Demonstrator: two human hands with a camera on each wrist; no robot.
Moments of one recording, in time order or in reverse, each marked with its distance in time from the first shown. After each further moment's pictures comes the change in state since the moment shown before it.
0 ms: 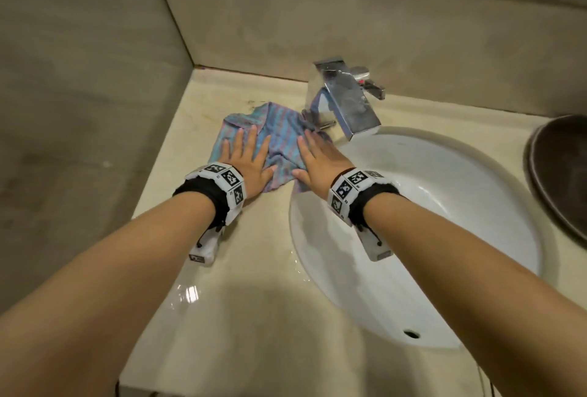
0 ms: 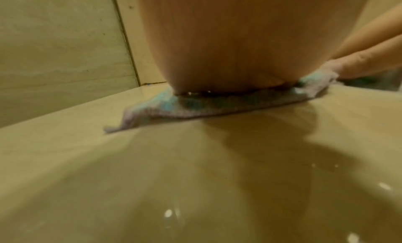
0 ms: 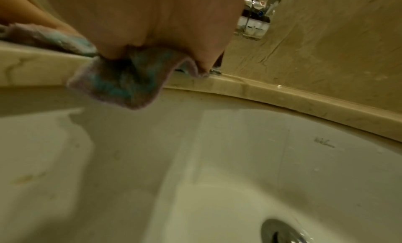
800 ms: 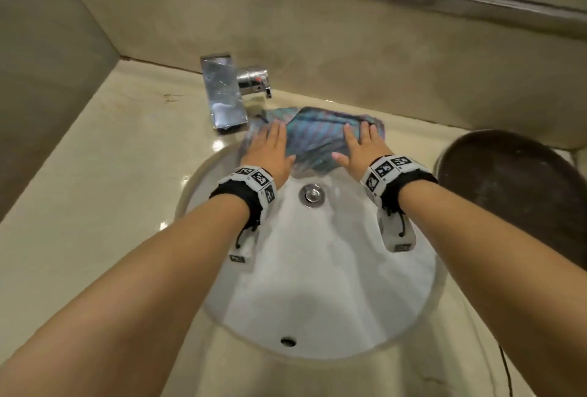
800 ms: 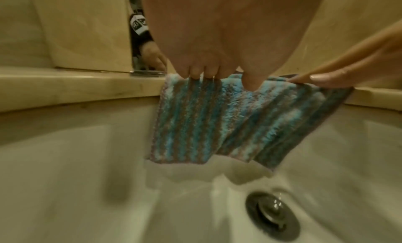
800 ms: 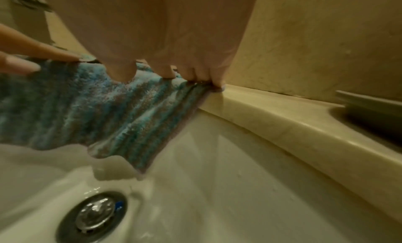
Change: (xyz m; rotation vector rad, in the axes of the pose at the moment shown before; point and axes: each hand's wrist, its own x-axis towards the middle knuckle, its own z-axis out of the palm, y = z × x) left_hand 0.043 0.207 -0.038 -0.188 0.079 0.018; right_hand -0.059 0.229 -0.001 0.006 -0.005 0.259
